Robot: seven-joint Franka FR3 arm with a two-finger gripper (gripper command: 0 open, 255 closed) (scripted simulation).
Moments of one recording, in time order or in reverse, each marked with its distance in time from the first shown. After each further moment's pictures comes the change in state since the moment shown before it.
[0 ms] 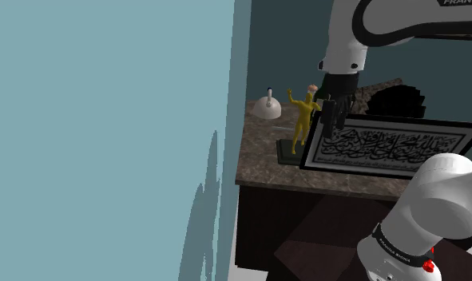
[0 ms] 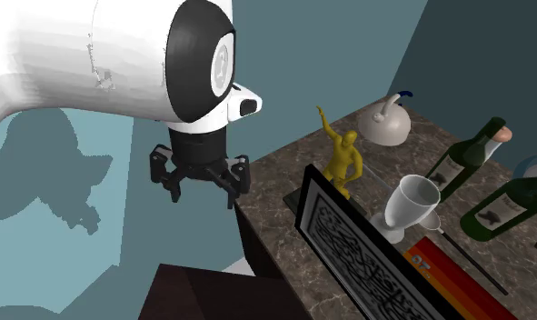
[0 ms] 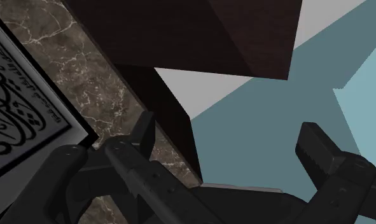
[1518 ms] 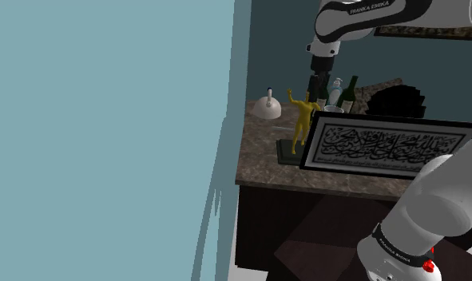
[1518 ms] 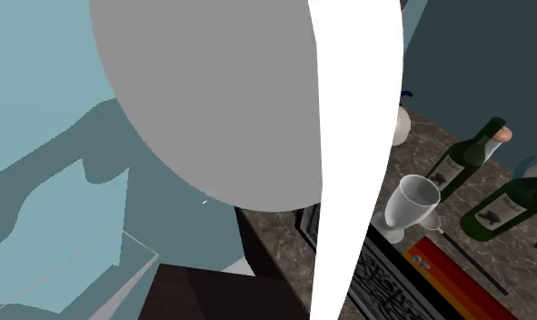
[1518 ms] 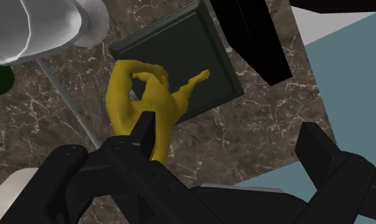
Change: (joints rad) arm -0.088 0.509 -0.294 0.375 -0.206 0.294 -0.480
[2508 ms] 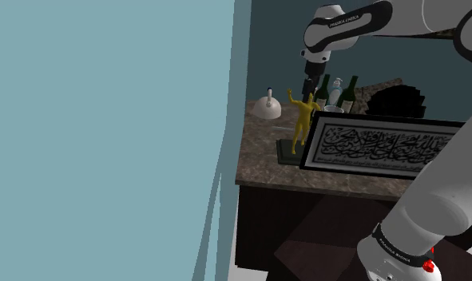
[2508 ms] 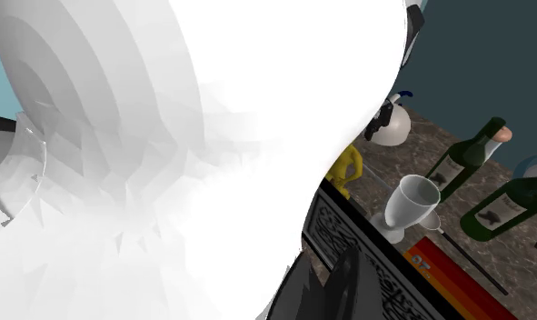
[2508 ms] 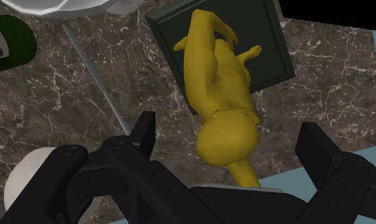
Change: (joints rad) arm -0.022 0.195 -0.062 0.105 0.038 0.139 -0.137
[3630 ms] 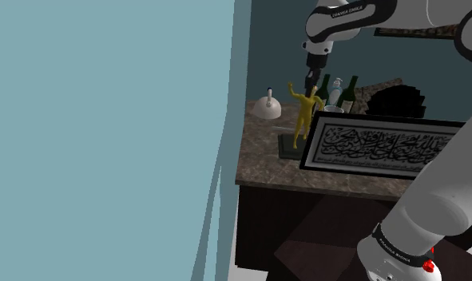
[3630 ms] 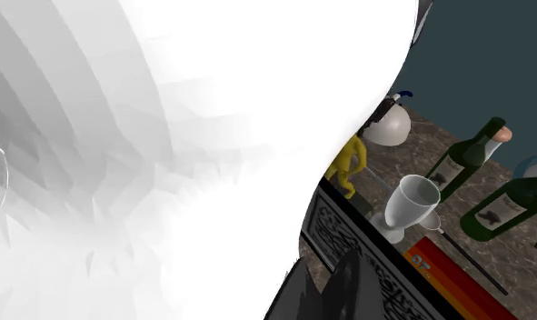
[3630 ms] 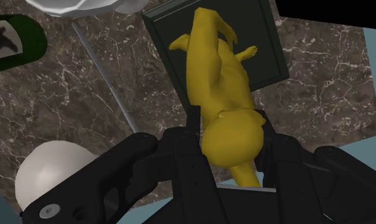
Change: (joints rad) arm 0.000 -0.002 0.000 0.072 0.001 -0.075 -0.004
